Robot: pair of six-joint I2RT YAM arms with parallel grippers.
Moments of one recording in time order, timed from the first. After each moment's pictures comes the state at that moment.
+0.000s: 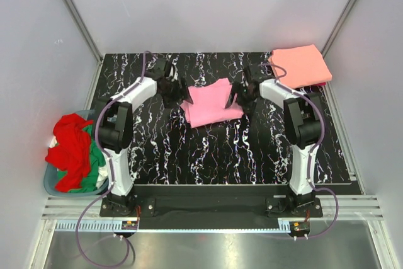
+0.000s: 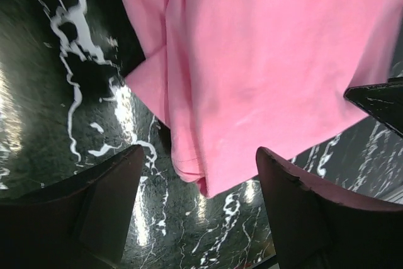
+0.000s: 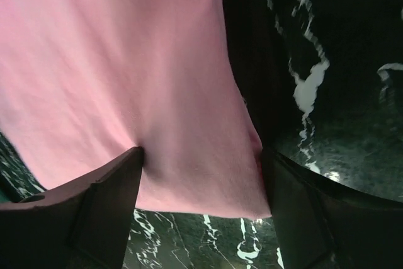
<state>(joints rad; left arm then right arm) -0.28 1.99 1.55 -0.60 0.33 -0.52 0.30 2.08 1.54 -0.55 -0.23 0.60</state>
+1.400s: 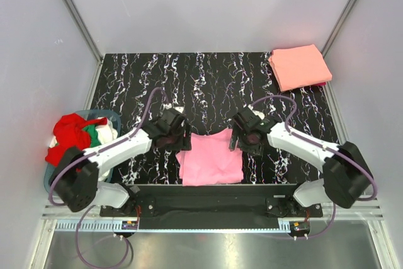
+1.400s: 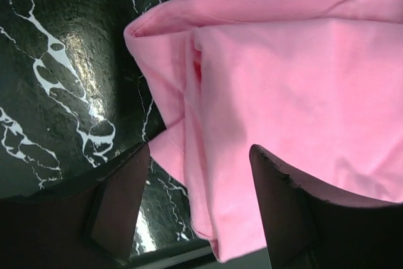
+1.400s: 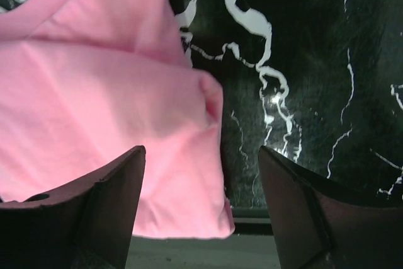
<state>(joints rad) -0.69 1.32 0.80 -0.51 -0.04 -0.60 0.70 1.38 0.90 -0.72 0.12 0.89</state>
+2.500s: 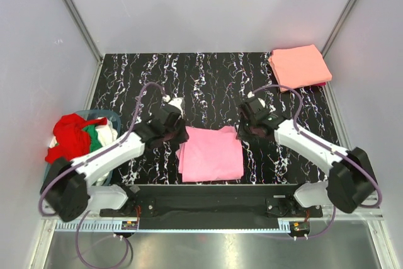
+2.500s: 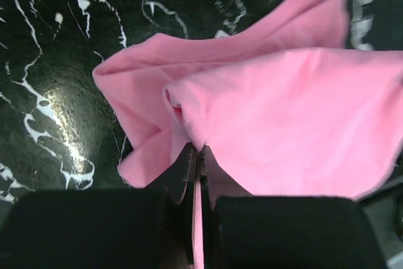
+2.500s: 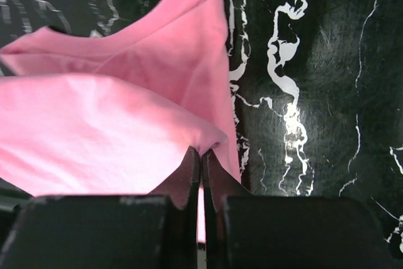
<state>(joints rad) -0.69 1.30 0.80 -0.37 -0.04 -0.58 0.62 1.38 0.93 -0.58 0.08 0.75</state>
